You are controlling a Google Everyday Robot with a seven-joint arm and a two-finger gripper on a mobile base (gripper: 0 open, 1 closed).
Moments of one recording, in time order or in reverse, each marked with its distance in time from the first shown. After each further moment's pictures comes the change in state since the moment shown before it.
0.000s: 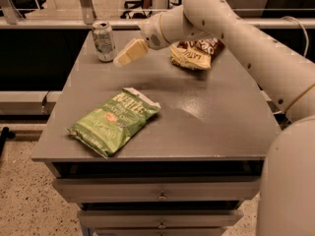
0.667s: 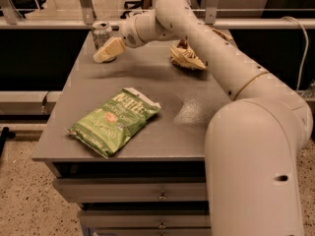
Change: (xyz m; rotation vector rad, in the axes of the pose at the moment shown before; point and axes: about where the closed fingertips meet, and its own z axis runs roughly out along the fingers) arm -0.021 -0.026 0.088 -0.029 -0.064 0.003
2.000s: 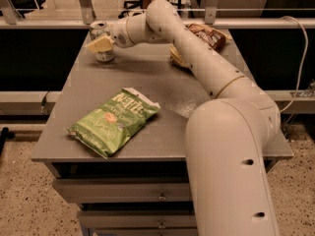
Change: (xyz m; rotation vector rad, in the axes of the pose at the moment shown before) arm -0.010 -0.011 0.046 -0.018 -0.082 0.059
